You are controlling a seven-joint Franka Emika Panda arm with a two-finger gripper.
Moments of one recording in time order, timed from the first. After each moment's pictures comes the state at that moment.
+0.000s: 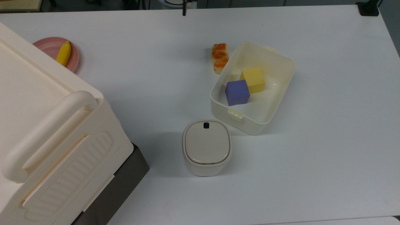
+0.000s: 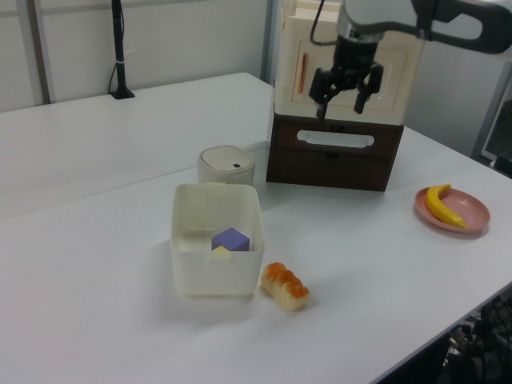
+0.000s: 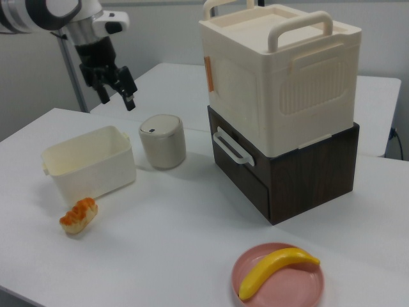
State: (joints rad) arm -0.03 -0.04 0.07 -1.61 -0.06 1.68 0.19
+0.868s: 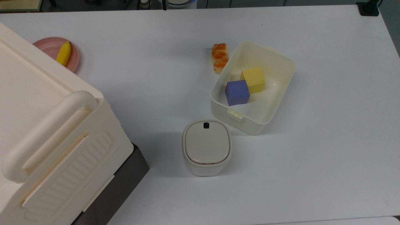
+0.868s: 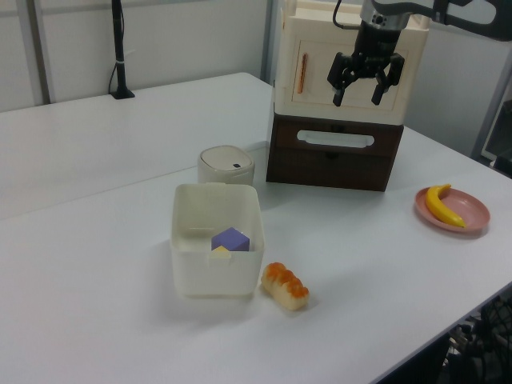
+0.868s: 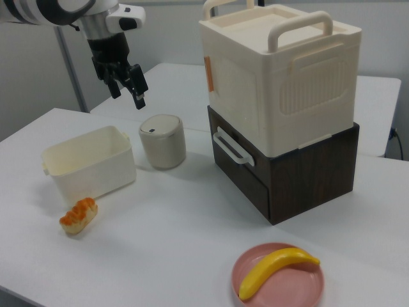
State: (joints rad) arm -0.07 -0.03 0.02 -1.58 0.00 1.66 0.19
